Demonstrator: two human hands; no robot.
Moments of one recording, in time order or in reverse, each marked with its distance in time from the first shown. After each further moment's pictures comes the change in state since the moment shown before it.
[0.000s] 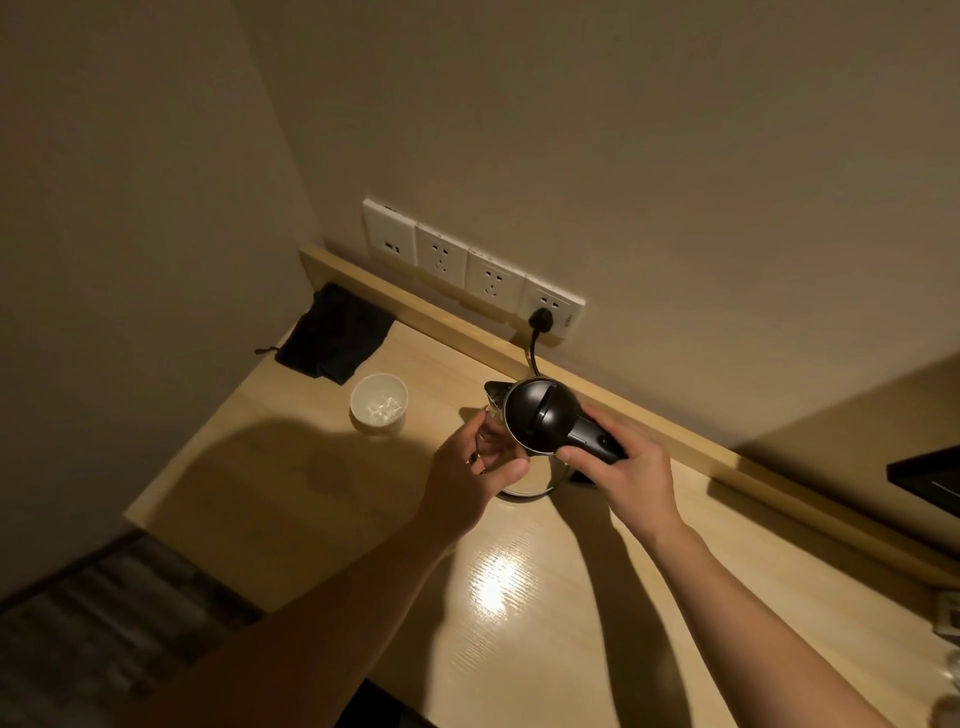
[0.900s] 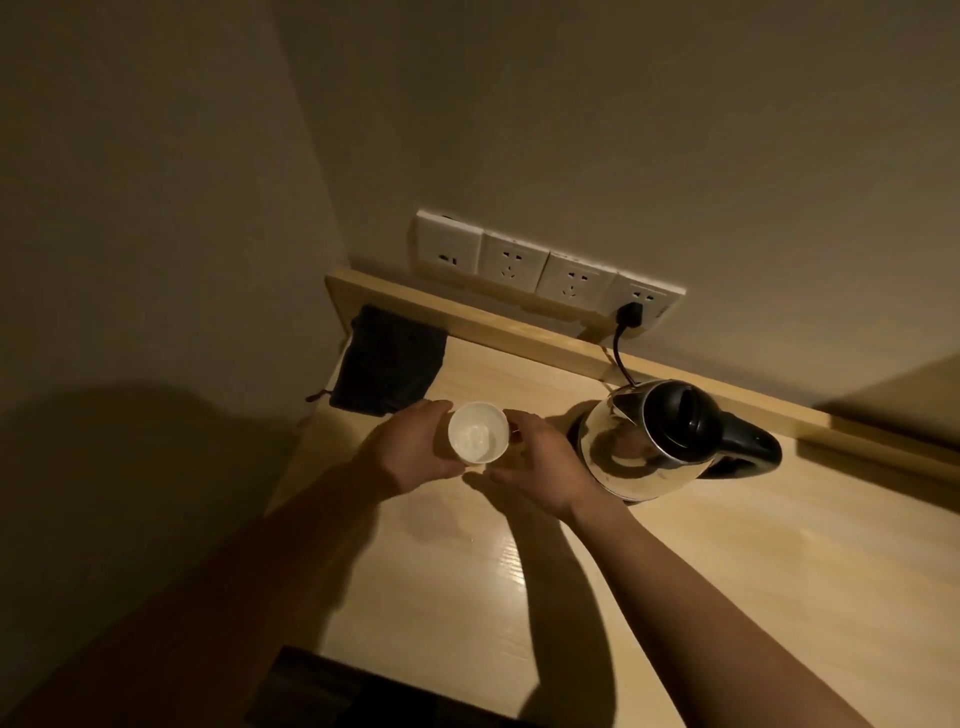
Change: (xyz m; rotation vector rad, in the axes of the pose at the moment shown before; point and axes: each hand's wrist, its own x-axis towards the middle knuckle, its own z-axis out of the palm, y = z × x) left_hand 0.105 -0.058 -0.223 0.760 -0.351 0.099; right_hand 0.052 -0.071 0.226 -0.271 -0.247 0.209
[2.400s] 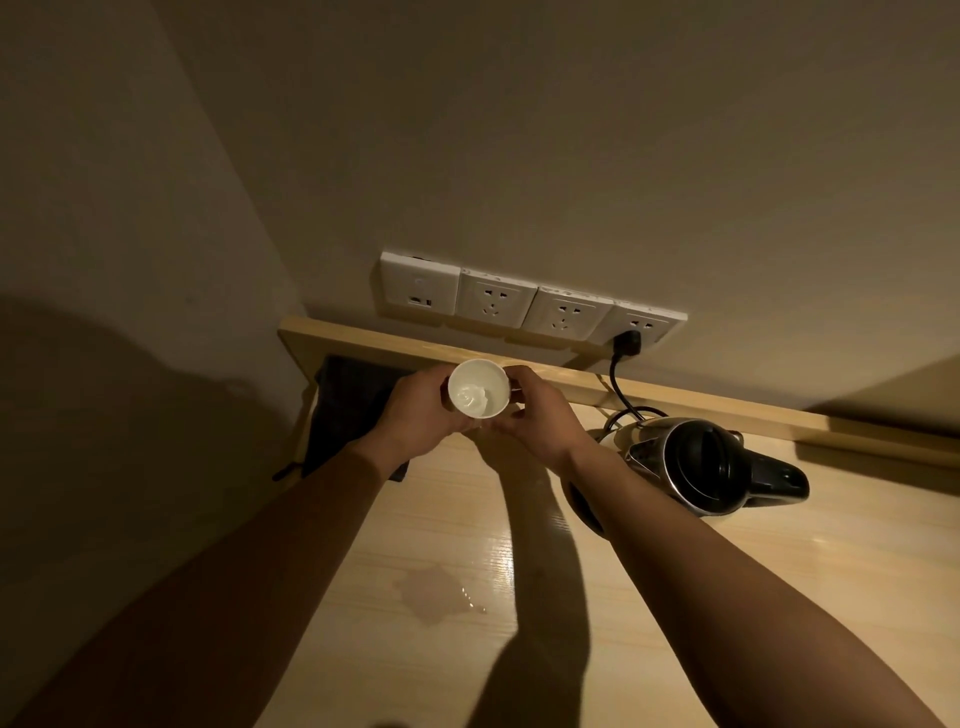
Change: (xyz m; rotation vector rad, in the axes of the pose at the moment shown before) left_hand 0.115 0.021 -0.041 -0.276 0.009 0.021; right_hand 0.112 -0.004 -0.029 0.081 0.159 0.083
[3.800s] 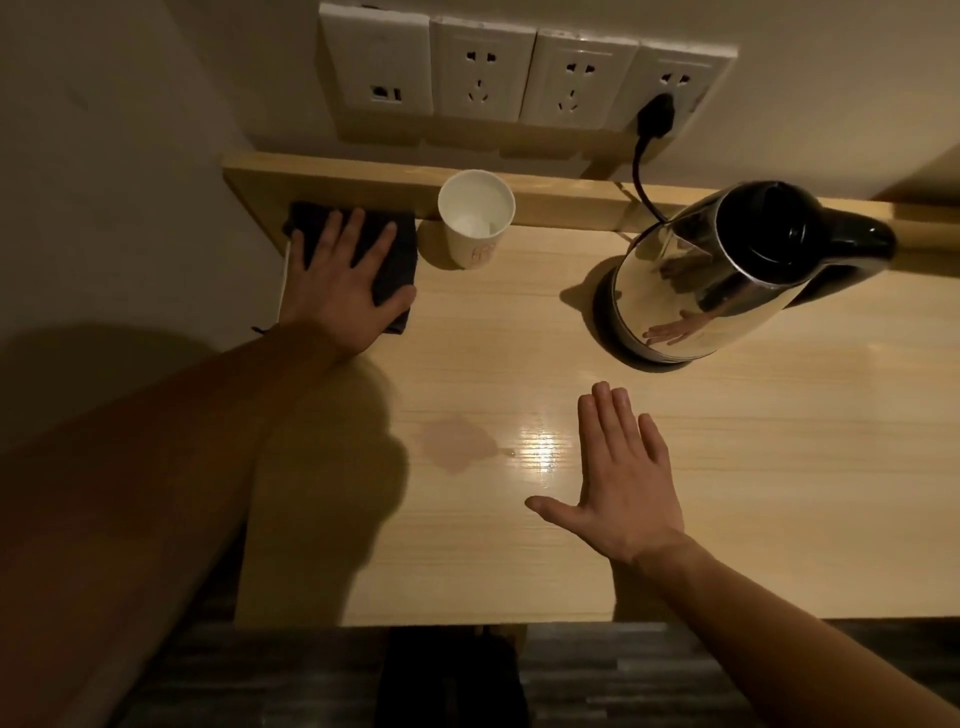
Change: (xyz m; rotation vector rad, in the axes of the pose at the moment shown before) left_hand -0.007 -0.132 -0.014 0.914 0.123 0.189; right_hand -0.224 0.130 0.117 -0.711 0.132 0.061
